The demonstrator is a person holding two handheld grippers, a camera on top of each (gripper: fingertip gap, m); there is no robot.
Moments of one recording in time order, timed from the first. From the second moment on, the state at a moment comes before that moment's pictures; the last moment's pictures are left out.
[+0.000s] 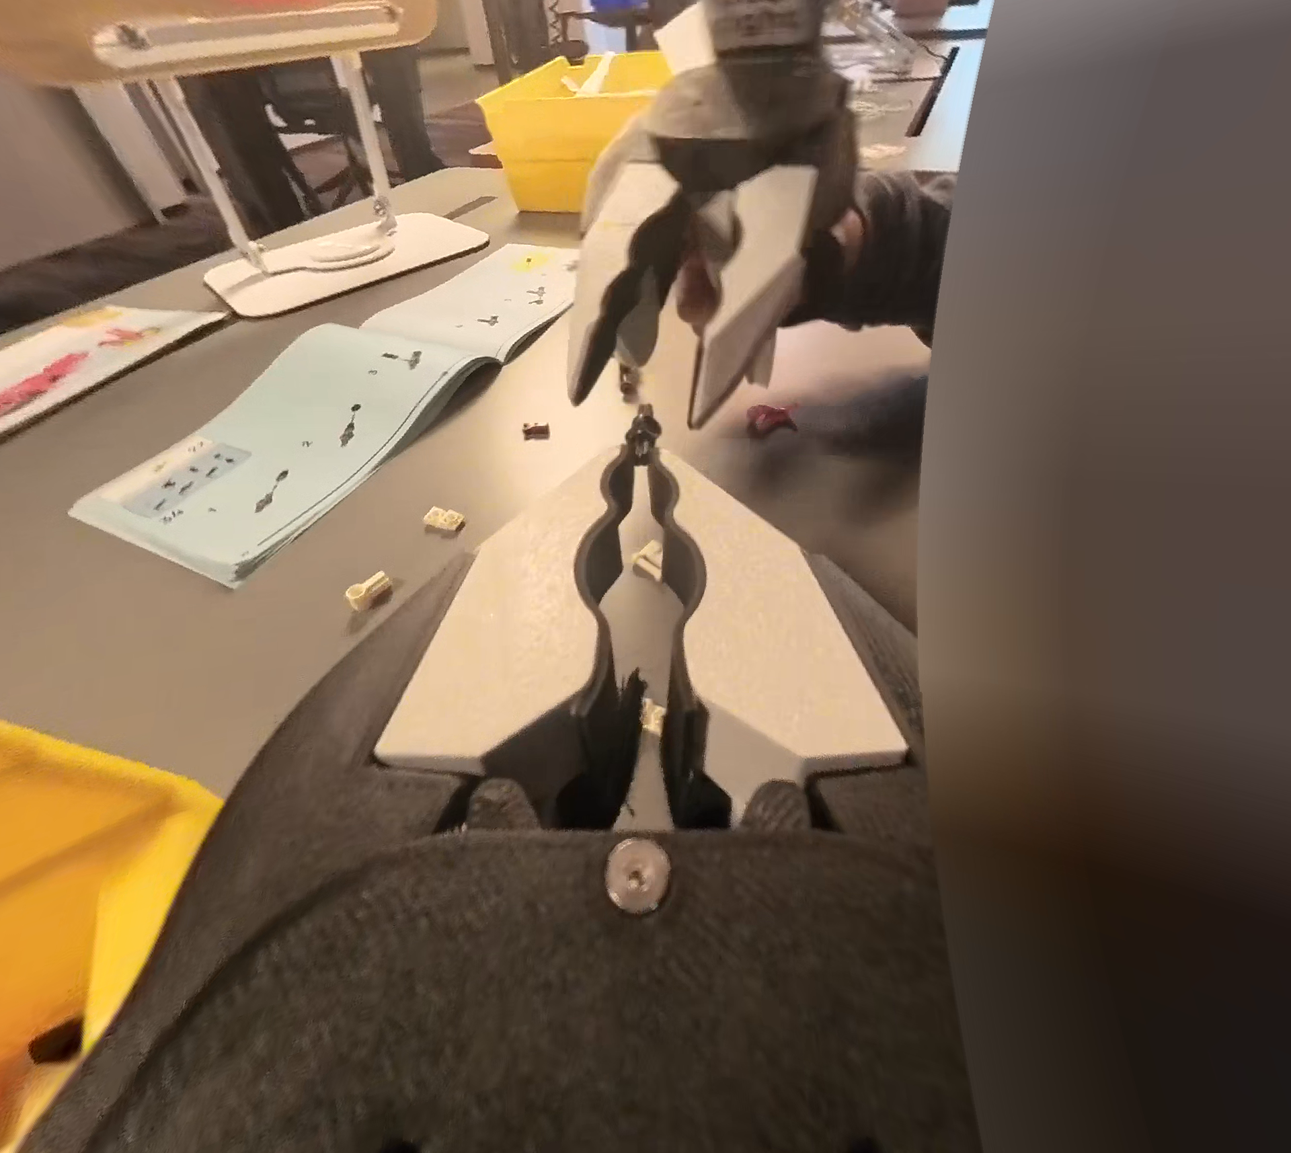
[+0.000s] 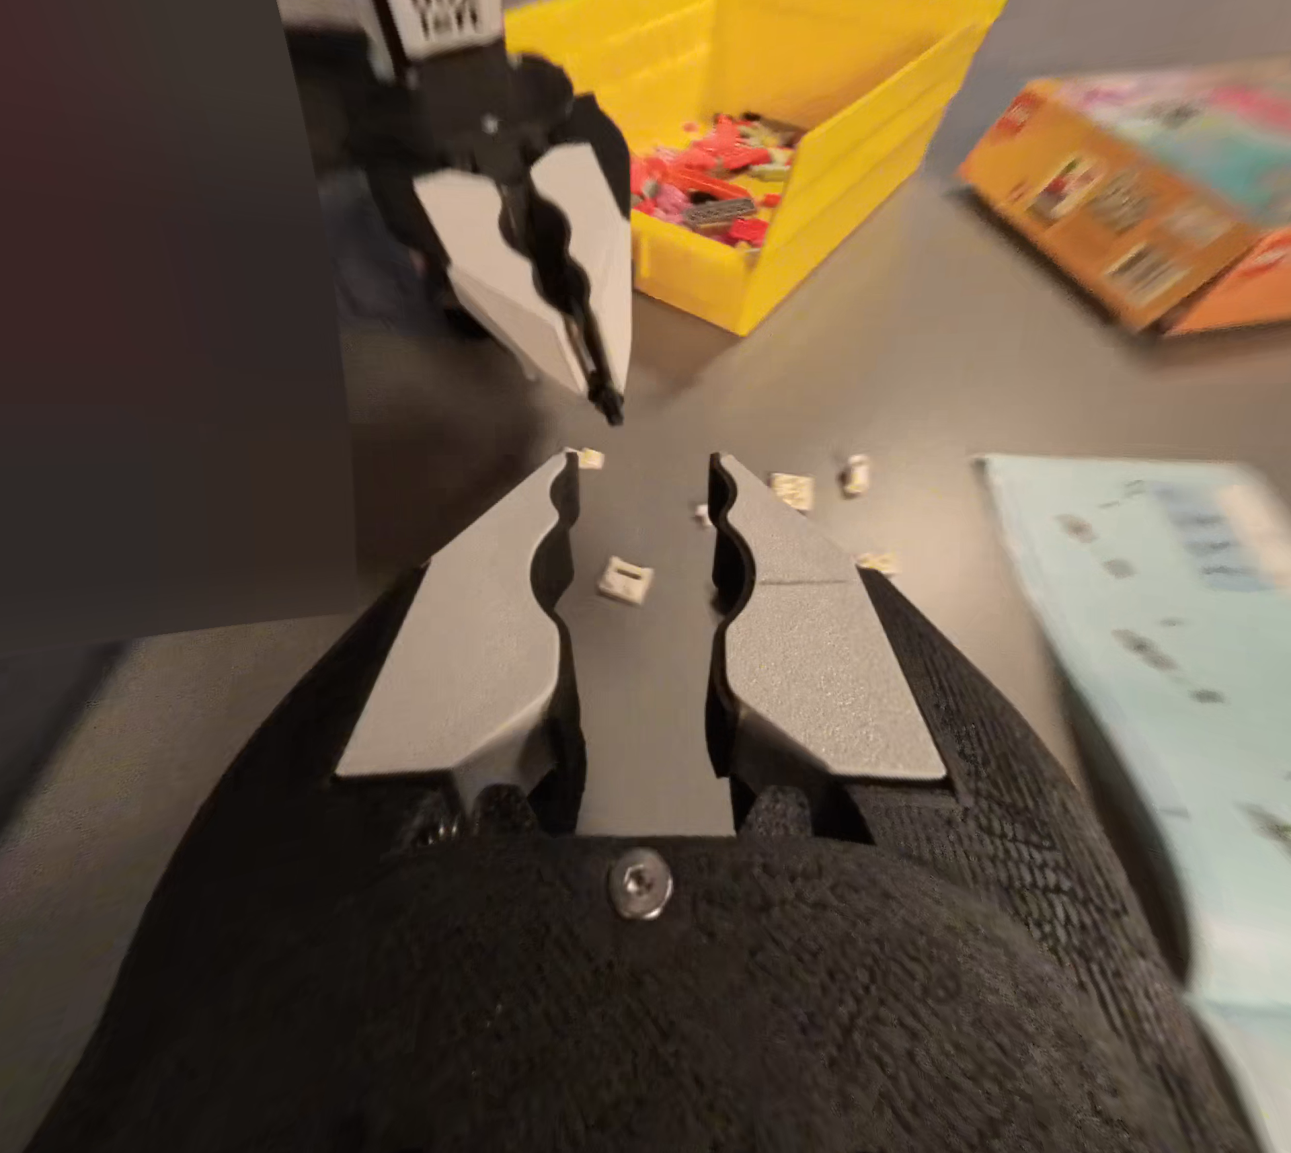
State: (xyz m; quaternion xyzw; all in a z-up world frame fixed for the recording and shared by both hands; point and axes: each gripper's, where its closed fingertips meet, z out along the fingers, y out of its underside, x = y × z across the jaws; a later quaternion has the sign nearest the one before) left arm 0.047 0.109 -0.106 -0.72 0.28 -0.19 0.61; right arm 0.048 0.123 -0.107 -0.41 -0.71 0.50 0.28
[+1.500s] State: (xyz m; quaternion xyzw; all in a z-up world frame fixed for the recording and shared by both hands) left arm 0.055 0.110 -0.109 -0.72 0.29 -0.16 0.61; right arm 0.039 0.114 -0.113 -0.17 -0.78 0.15 0.58
